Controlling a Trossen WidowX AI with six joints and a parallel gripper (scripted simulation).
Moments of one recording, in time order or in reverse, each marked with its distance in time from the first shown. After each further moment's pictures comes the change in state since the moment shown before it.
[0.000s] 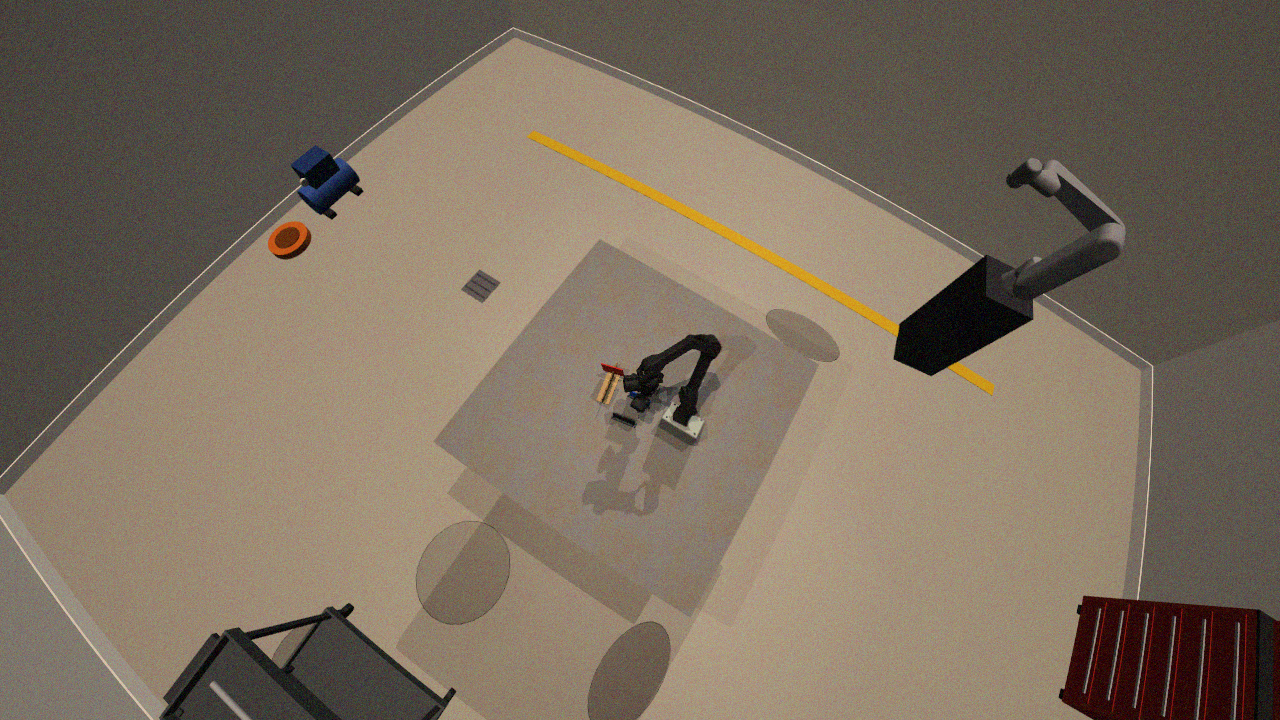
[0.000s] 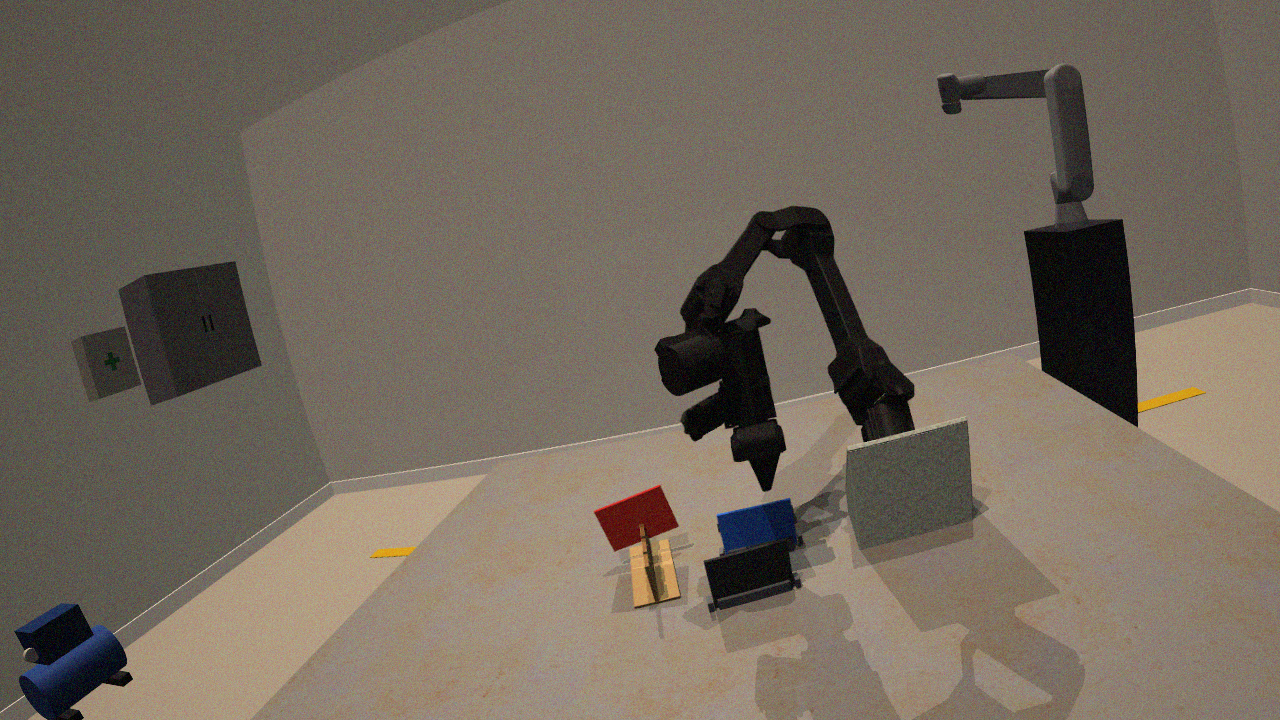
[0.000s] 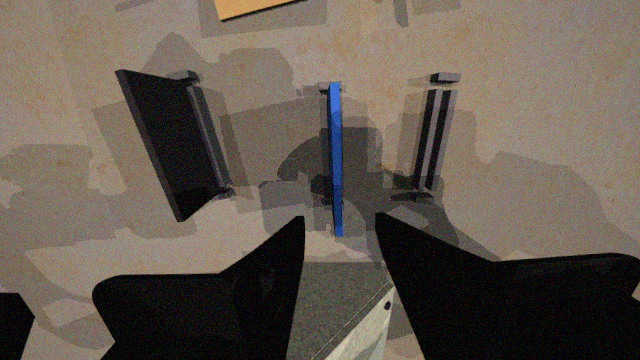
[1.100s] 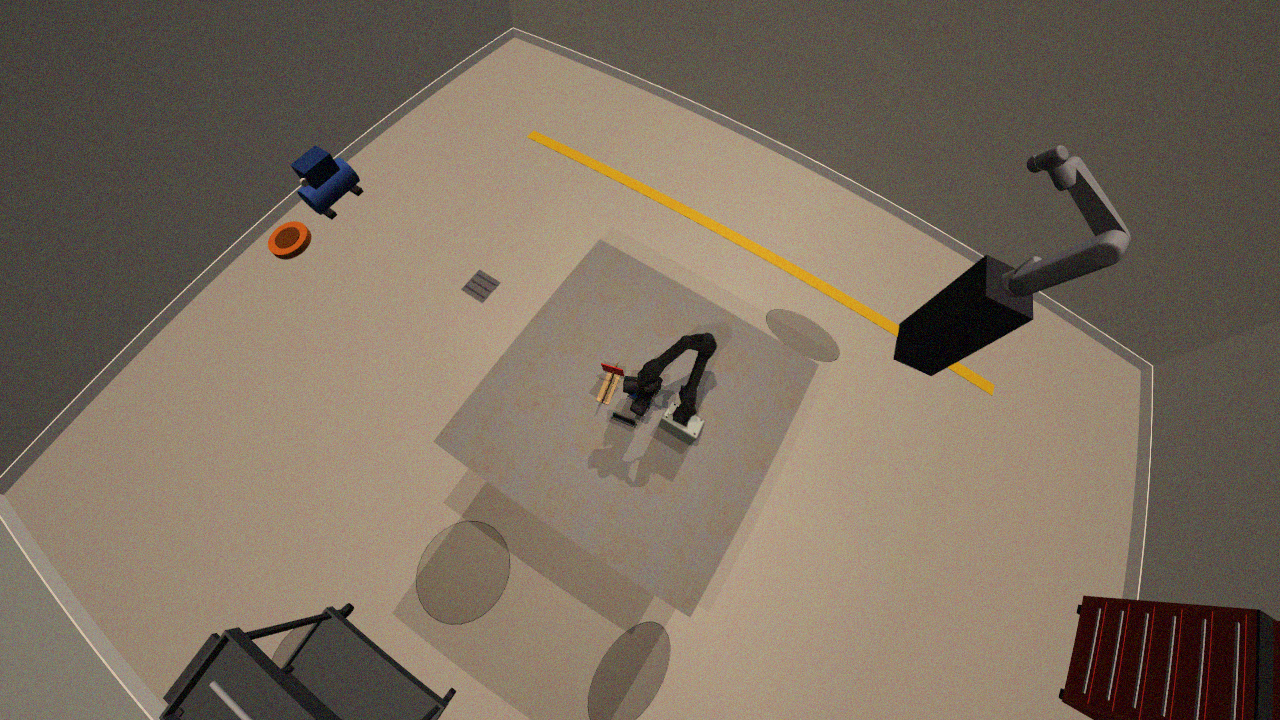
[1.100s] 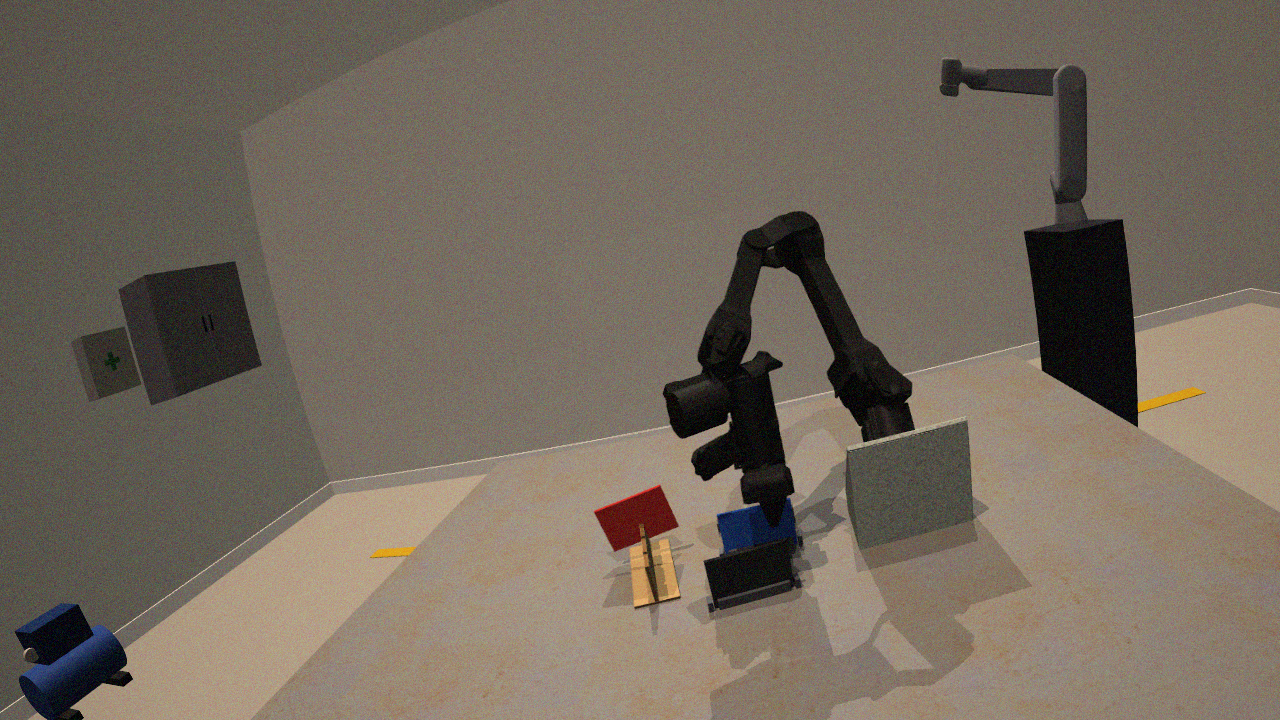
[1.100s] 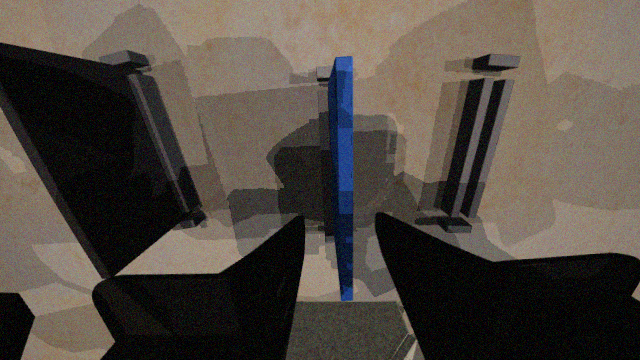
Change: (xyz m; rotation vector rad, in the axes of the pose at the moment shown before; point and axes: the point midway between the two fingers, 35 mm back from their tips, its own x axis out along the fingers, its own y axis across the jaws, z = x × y) arm 0.055 -0.001 -0.001 0.001 0.002 -0.004
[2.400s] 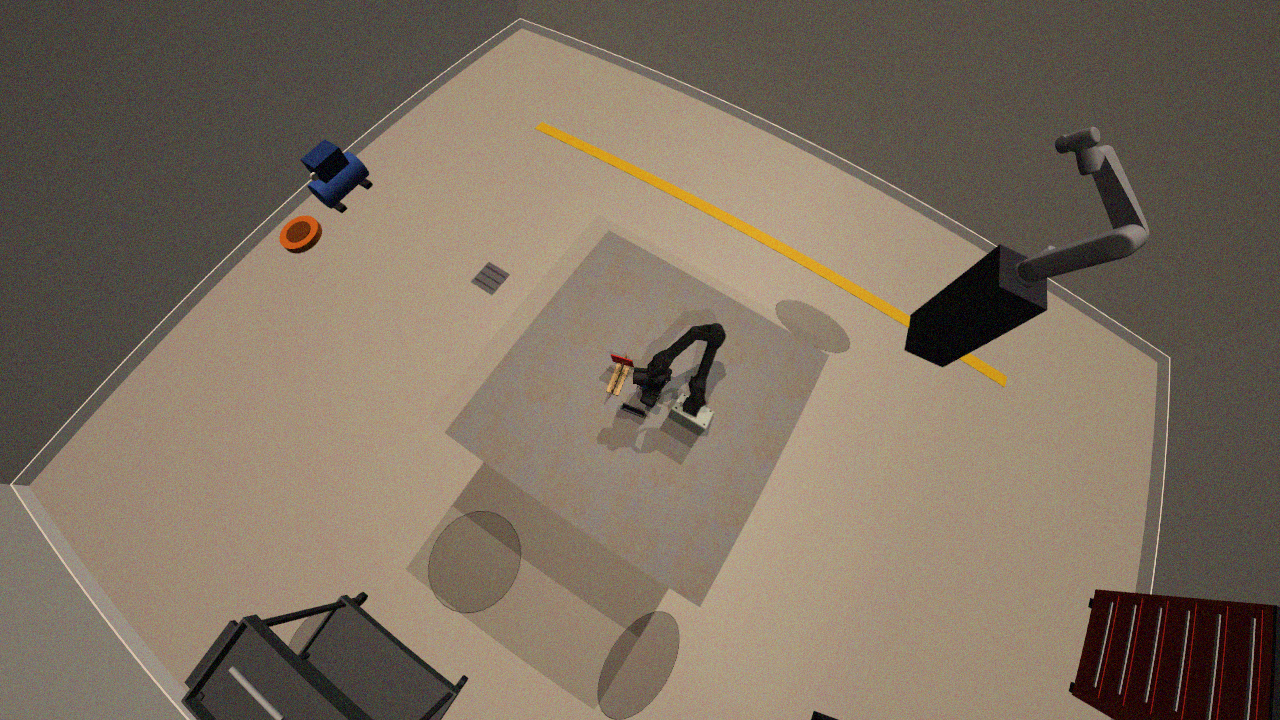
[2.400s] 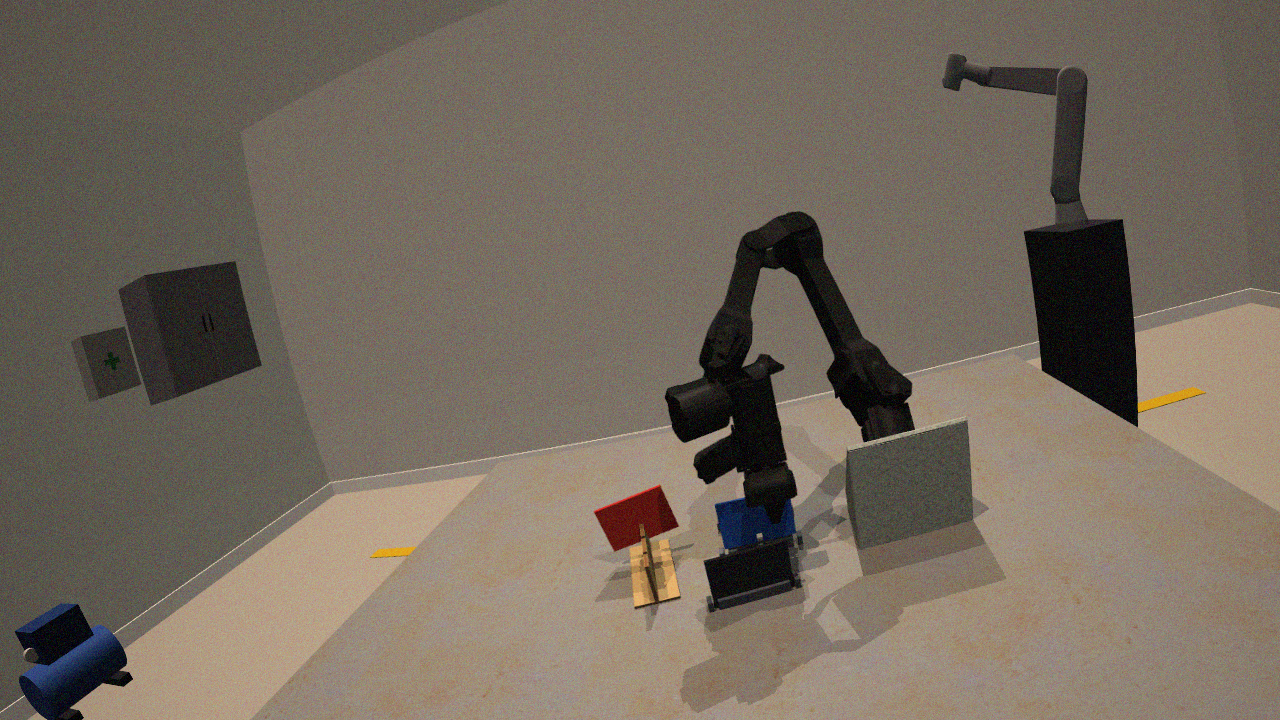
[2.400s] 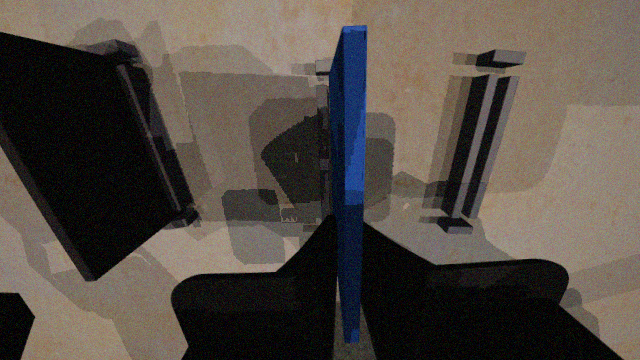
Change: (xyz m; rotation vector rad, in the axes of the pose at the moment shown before) arm 0.004 -0.001 -0.002 -0.012 0.005 -0.010
